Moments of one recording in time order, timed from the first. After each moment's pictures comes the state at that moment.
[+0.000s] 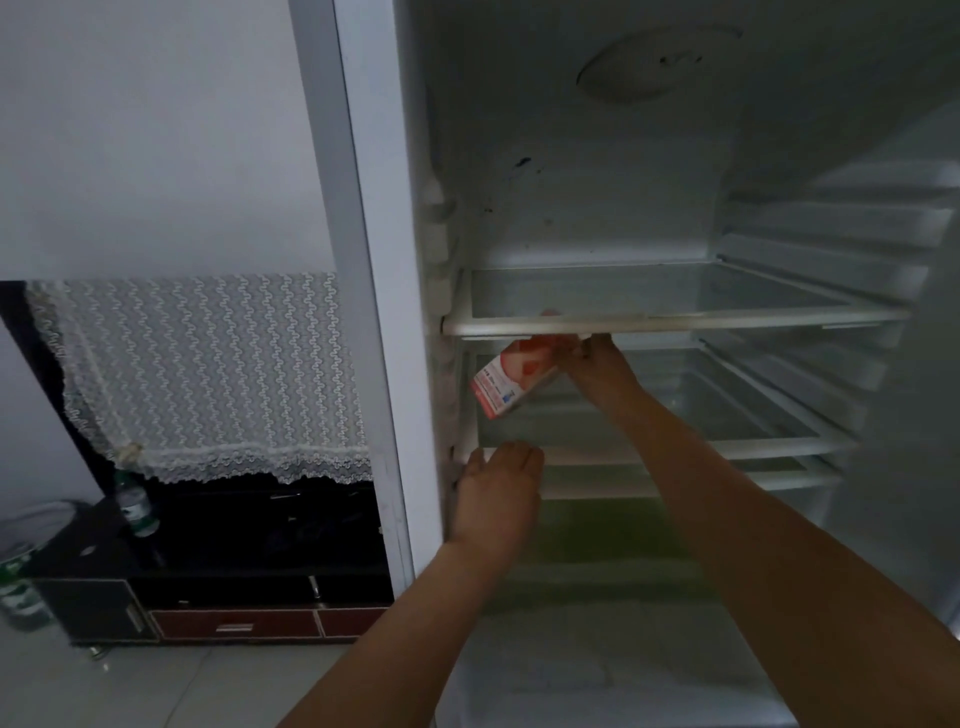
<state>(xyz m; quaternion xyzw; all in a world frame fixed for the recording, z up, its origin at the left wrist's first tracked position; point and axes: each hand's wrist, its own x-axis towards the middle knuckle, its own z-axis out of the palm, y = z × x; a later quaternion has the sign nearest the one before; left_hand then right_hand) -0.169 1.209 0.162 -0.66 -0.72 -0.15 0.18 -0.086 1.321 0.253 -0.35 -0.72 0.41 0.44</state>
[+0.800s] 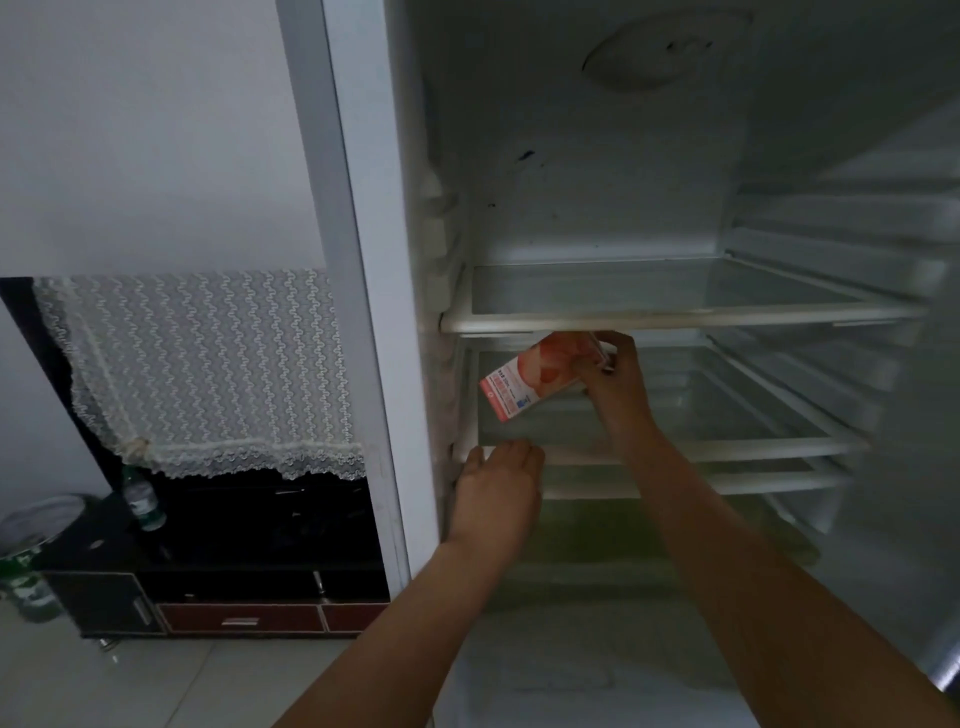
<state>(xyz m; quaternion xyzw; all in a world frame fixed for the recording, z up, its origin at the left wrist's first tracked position) -0.173 1.215 0.158 -0.65 -0.72 -0.17 0.20 -0.083 1.331 0.222 -0.32 -0.62 0.46 0.55</state>
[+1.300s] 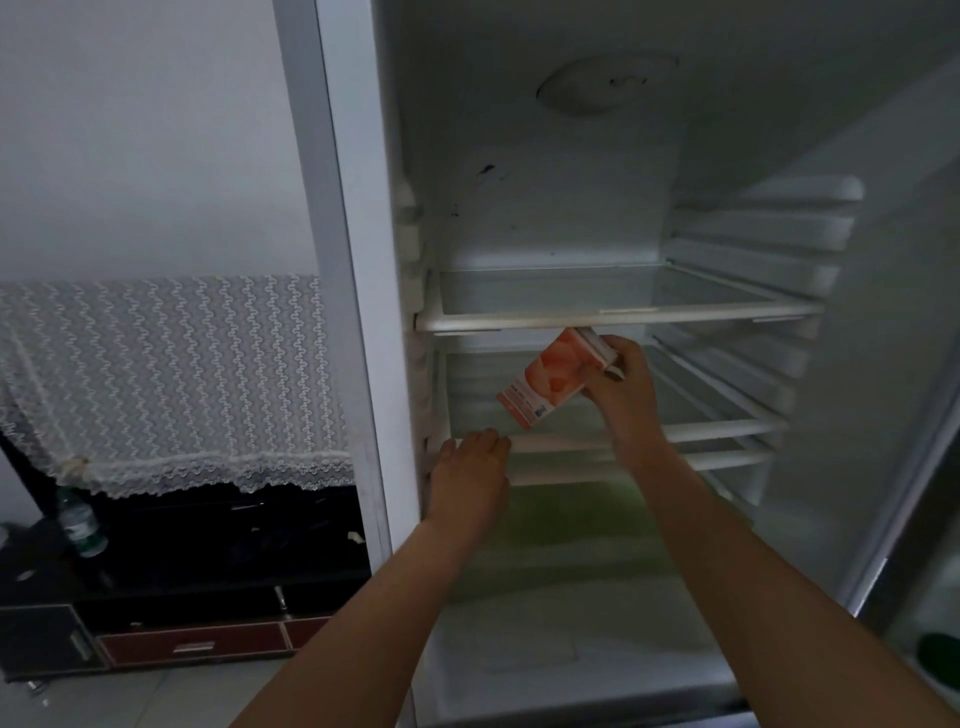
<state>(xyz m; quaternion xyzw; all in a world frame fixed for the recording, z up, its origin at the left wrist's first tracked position) -0.171 1.210 0.165 -0.66 -0.72 -0.16 0.15 -0.037 1.305 0.222 -0.34 -0.58 0.45 0.59</state>
